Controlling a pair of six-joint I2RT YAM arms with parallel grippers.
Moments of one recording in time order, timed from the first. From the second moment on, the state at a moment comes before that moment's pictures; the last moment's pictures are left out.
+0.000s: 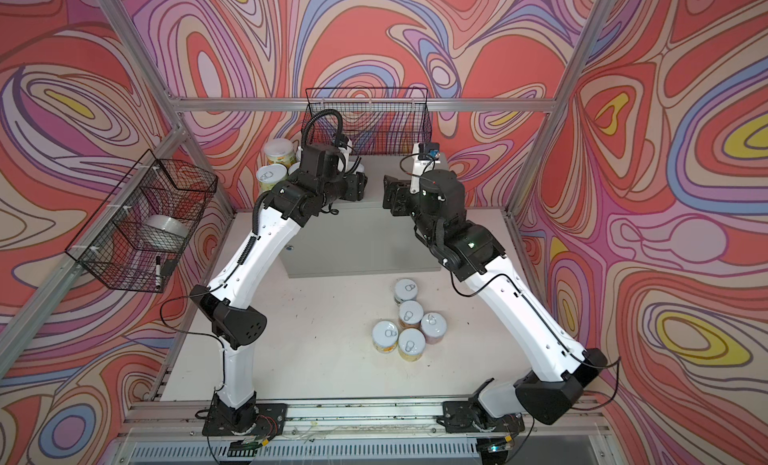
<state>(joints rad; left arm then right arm) -0.56 2.03 2.43 -0.82 -0.20 -0.19 0.60 1.42 1.75 -0.46 0.32 0.27</state>
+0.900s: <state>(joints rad) -0.56 1.98 2.32 -0.71 -0.22 -0.17 0.59 1.42 1.66 -0.46 0.28 0.28</state>
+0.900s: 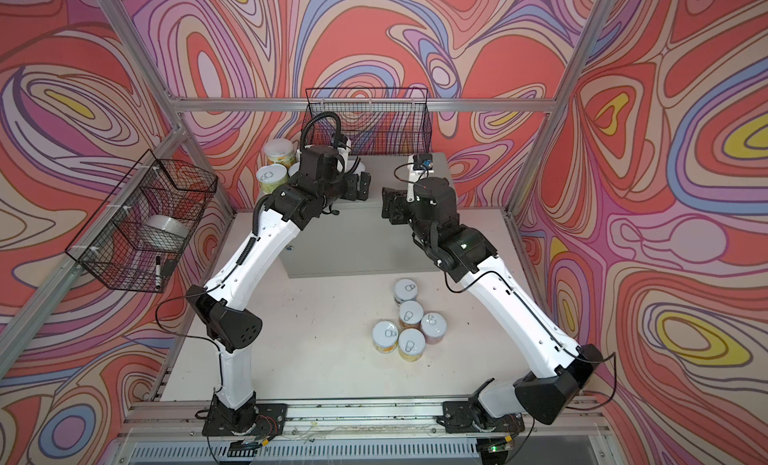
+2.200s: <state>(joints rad) -0.56 1.07 1.40 -0.63 -0.14 -0.25 0.57 1.71 1.83 -0.36 0.02 0.16</state>
